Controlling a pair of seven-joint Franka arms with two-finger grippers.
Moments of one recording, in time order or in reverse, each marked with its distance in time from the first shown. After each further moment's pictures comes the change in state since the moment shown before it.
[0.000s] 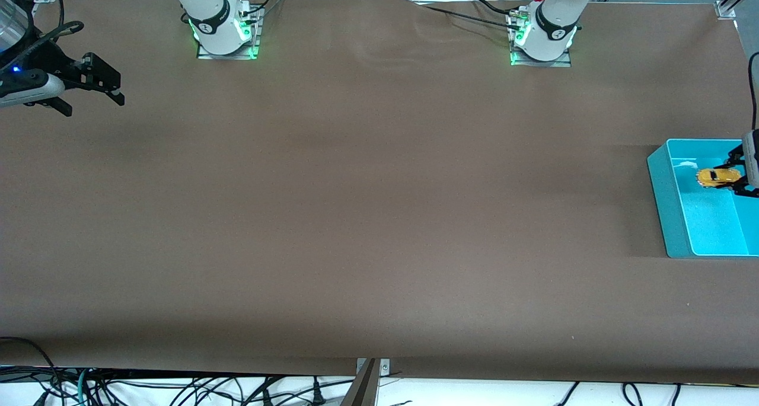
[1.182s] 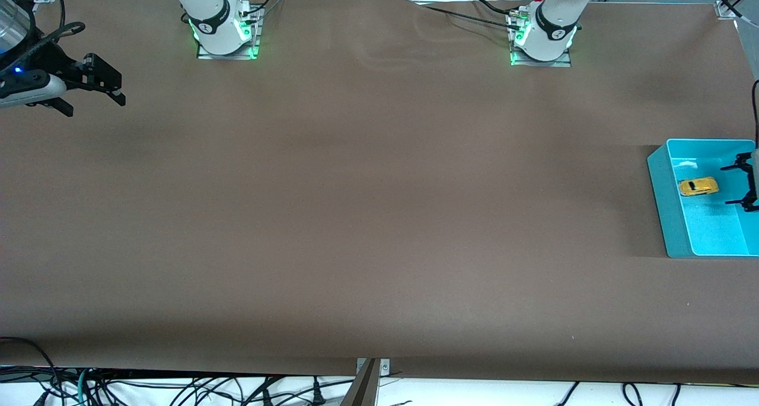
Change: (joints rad) left arm 0.067 0.207 -0.006 0.270 0.000 -0.155 0.025; right arm 0.000 -0.001 0.000 -0.021 0.000 0.016 0.001
